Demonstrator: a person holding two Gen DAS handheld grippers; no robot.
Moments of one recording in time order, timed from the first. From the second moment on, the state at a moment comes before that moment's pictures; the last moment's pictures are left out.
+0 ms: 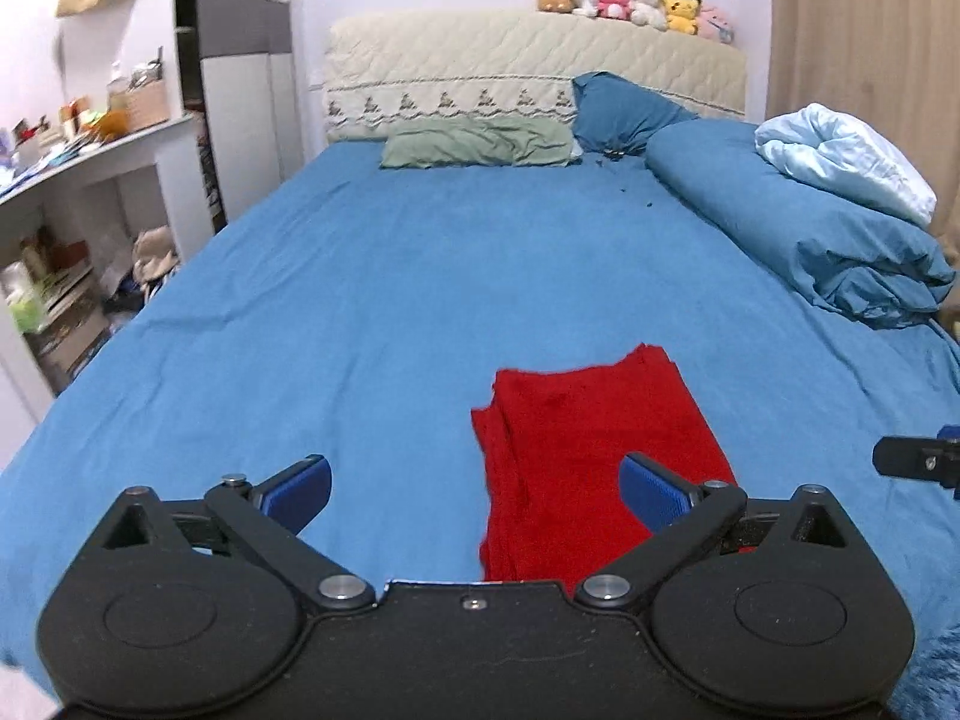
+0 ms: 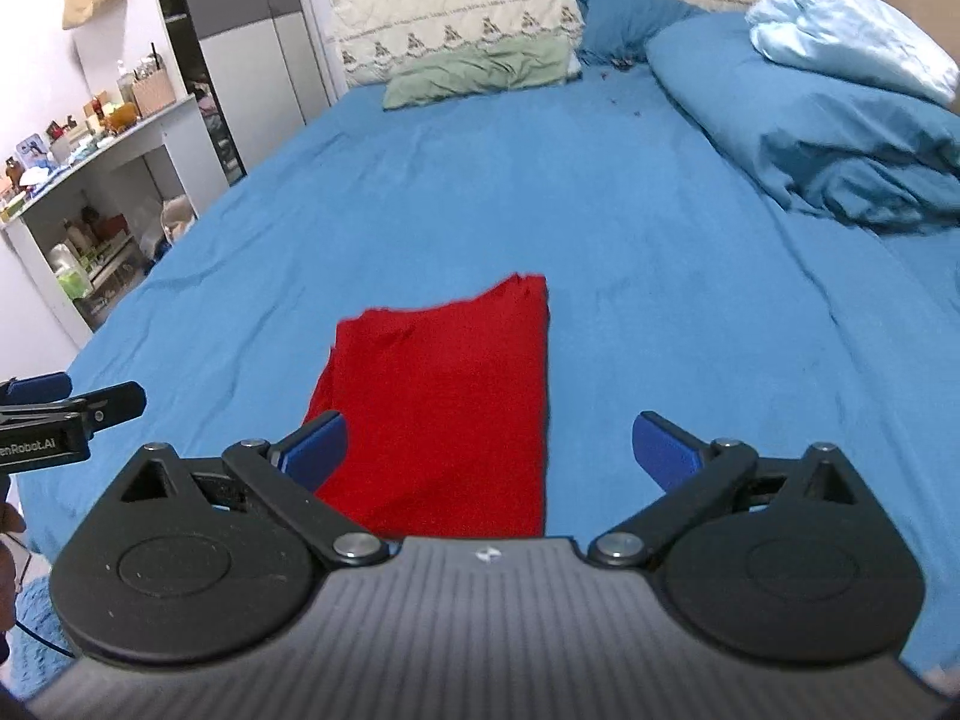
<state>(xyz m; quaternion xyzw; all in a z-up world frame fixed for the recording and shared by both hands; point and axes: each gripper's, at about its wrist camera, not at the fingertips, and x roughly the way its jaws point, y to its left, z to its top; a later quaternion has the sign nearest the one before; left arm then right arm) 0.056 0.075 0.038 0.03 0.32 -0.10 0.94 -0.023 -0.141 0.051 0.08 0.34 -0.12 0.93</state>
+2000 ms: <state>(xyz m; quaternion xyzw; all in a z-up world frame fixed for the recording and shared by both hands) -0.024 0.070 0.017 0.04 0.33 -0.08 0.94 -0.094 -0.101 0.016 0.03 0.40 -0.17 0.90</state>
